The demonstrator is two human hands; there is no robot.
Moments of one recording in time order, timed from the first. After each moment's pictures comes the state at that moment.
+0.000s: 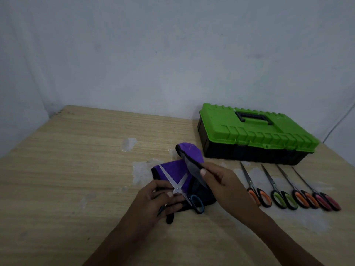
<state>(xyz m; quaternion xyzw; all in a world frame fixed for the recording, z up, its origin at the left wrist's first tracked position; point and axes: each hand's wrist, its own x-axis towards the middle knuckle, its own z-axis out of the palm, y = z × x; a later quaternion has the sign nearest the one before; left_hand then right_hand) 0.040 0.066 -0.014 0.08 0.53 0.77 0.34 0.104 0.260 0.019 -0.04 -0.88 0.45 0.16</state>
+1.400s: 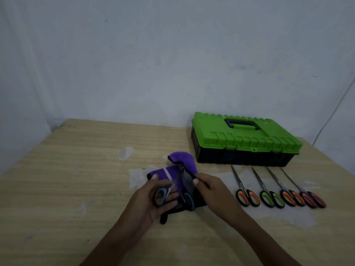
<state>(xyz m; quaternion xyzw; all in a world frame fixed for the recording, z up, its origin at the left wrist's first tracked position) 0.042 0.078 0.003 -0.01 0.47 0.81 0.35 0.108 0.266 0.003 -0.10 -0.88 0.44 0.14</state>
